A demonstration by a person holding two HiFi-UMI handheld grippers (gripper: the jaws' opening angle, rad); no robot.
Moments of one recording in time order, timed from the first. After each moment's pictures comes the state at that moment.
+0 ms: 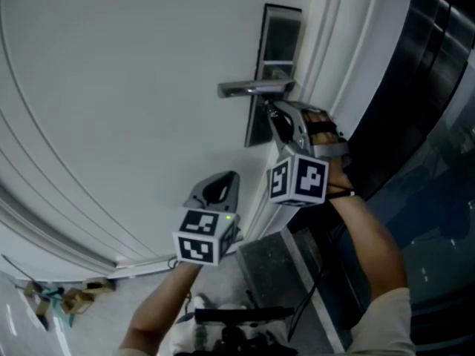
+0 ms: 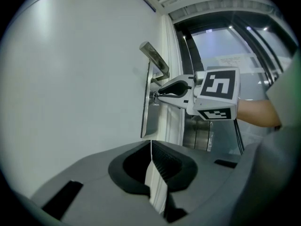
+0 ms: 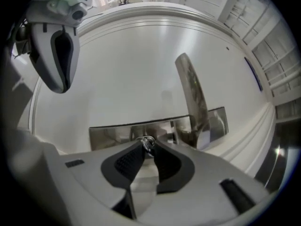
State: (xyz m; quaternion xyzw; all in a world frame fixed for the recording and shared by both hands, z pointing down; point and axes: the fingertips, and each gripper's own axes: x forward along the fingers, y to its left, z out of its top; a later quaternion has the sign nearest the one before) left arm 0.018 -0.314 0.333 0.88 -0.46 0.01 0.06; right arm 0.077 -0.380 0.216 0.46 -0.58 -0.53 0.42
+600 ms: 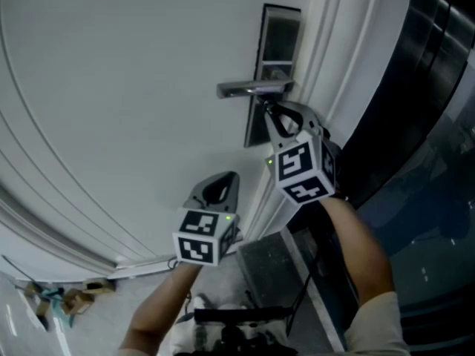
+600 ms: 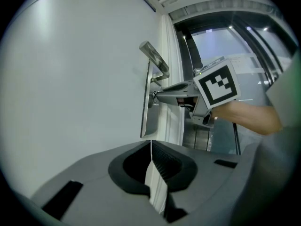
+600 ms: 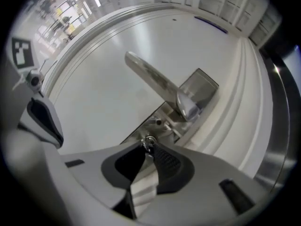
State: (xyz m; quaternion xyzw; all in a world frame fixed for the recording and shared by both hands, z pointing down) left arm 0.019 -0.314 0.333 0.88 -0.46 0.01 0.06; right arm 0.079 -0.381 0.210 0.51 -0.75 -0.31 0.28
